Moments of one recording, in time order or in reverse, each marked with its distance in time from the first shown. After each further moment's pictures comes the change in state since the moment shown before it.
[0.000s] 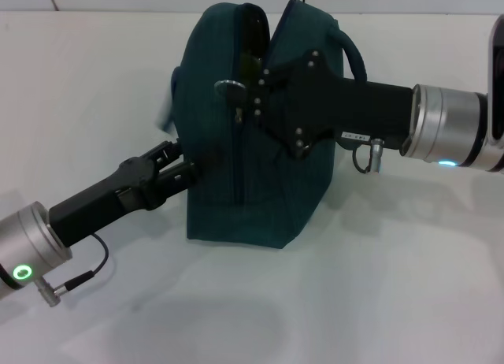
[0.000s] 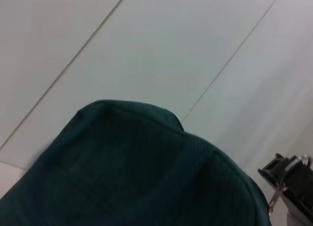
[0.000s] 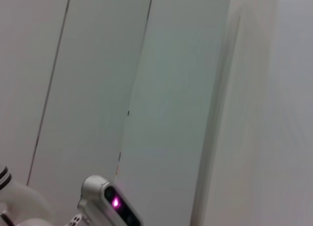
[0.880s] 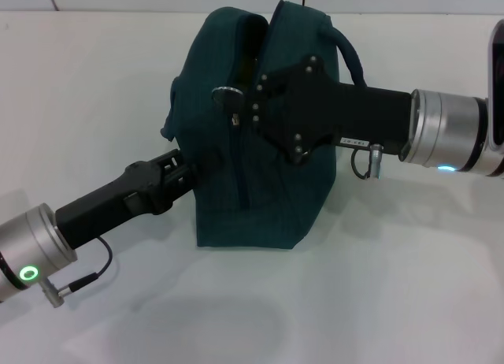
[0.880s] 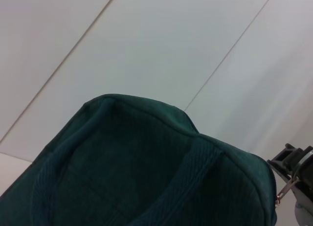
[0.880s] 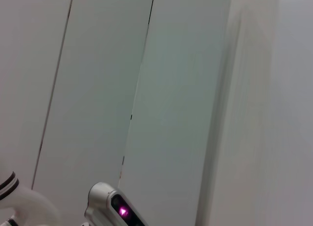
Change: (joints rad) left arm -0.007 -0.001 0.007 -0.002 0.018 -0.020 0.012; right arm -0.004 0.000 -0.022 -0.002 0.012 -0.008 0.001
